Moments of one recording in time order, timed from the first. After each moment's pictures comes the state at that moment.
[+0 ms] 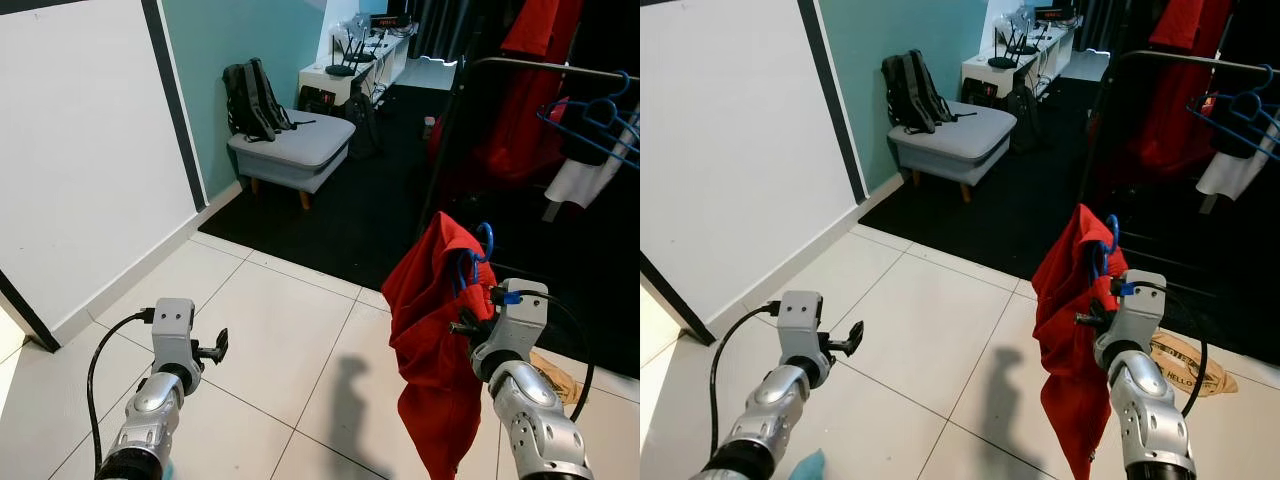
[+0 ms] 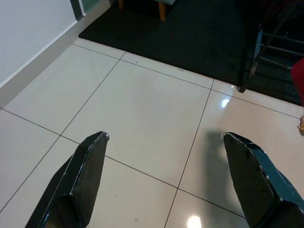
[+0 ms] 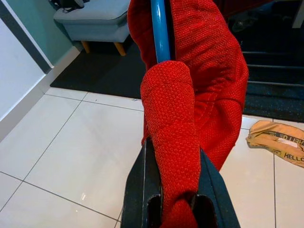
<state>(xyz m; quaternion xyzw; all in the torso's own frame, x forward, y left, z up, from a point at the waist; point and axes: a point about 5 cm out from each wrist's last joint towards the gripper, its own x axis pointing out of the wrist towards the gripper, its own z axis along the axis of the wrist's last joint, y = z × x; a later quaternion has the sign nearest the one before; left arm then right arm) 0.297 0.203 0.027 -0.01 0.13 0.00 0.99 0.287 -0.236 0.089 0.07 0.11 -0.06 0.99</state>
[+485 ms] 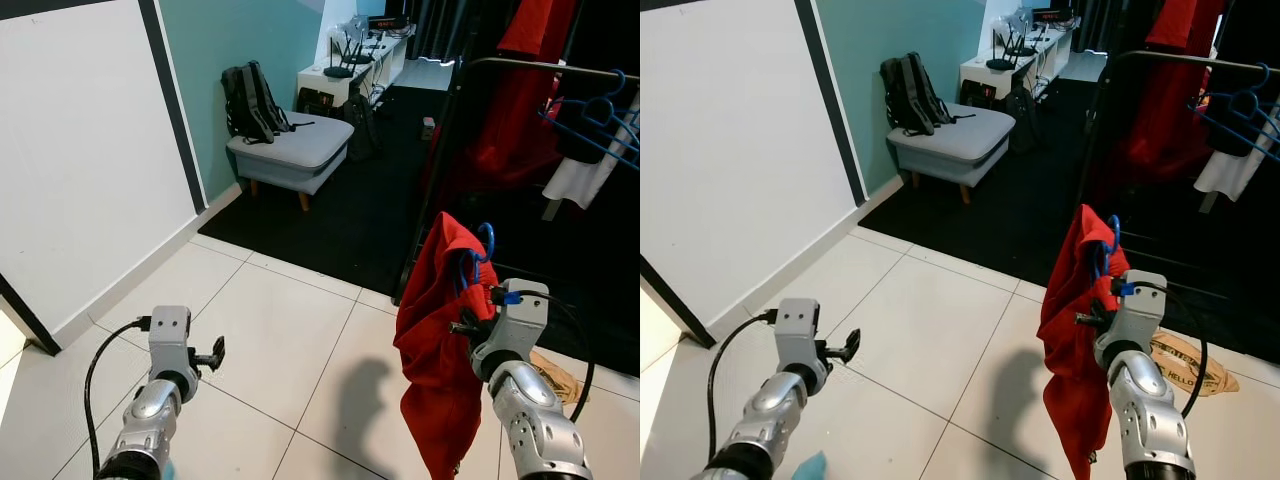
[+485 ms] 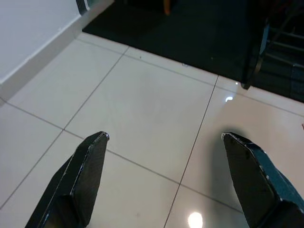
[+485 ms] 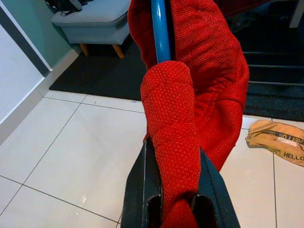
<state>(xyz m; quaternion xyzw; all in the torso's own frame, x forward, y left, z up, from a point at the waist) 0.298 0.207 0.026 -0.01 0.13 0.01 0.99 0.289 -0.237 0.087 0.07 0.11 -0.06 0.99</state>
